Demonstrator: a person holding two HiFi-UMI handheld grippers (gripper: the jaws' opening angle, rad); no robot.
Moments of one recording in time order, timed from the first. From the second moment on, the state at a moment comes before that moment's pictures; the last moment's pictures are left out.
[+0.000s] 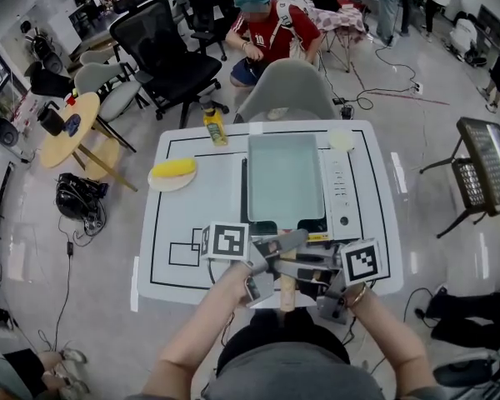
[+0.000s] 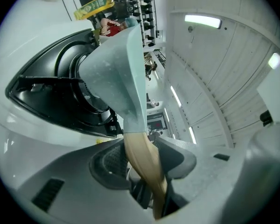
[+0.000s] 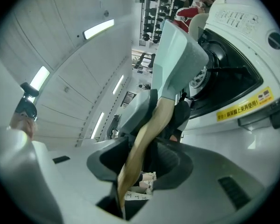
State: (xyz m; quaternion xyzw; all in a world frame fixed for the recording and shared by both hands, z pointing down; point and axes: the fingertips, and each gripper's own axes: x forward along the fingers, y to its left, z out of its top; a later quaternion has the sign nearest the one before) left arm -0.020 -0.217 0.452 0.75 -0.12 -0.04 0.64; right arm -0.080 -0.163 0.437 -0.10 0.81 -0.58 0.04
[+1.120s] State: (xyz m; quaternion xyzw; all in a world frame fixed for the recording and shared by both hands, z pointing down) left arm -0.019 -0.212 0.345 0.84 -0.11 -0.07 0.53; right arm -0.078 -0.158 0.350 -0.11 0.88 -0.46 0.06
